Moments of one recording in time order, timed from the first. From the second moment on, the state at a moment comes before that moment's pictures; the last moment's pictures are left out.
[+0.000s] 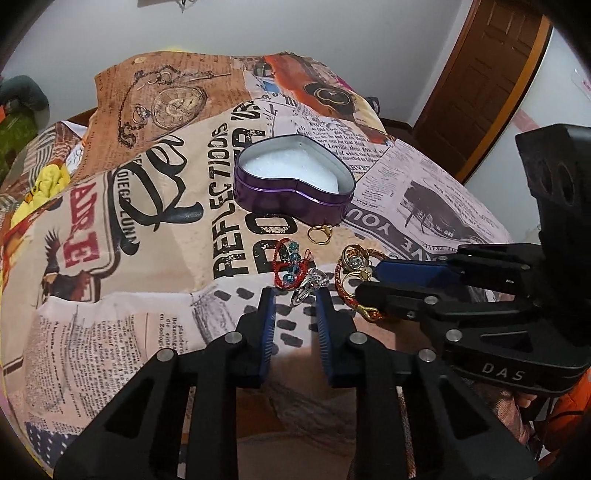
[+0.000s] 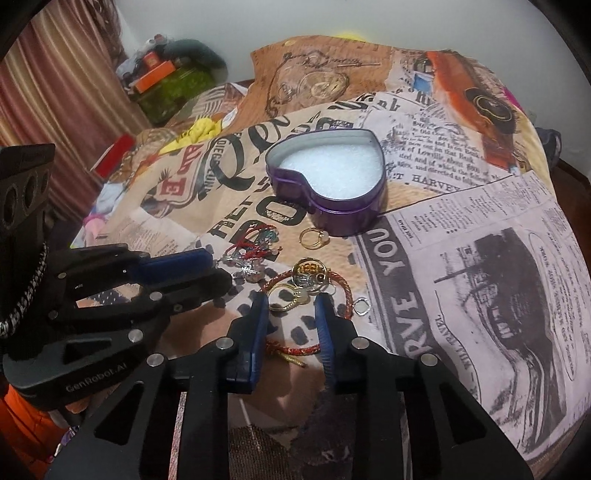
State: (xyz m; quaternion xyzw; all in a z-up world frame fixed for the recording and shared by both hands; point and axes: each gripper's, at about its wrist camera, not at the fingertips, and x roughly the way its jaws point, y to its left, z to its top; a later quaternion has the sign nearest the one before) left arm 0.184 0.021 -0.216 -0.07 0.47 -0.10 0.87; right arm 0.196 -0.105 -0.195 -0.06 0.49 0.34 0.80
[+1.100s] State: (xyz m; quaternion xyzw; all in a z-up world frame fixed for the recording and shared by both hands) left arm 0.168 0.025 -0.172 -0.06 0.41 -0.09 0.91; right arm 0.193 -0.115 -0.162 -0.04 0.44 0.32 0.84
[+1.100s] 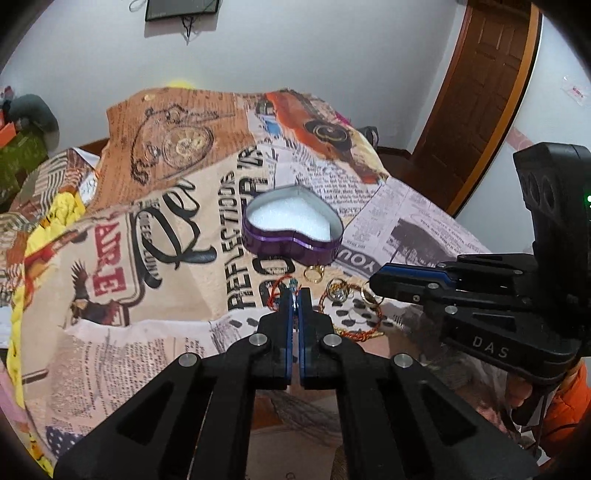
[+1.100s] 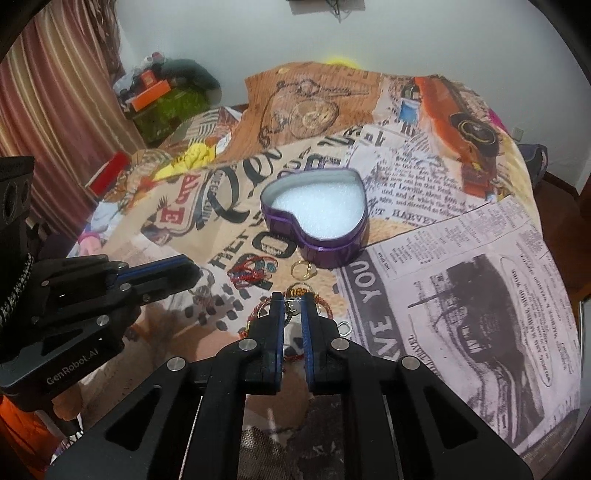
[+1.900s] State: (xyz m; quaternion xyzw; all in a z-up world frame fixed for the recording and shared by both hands) left arm 0.202 0.029 -0.127 -0.05 0.33 -0.07 0.94; right arm 0.222 -0.139 -0.118 -0.01 0.37 0.28 0.88
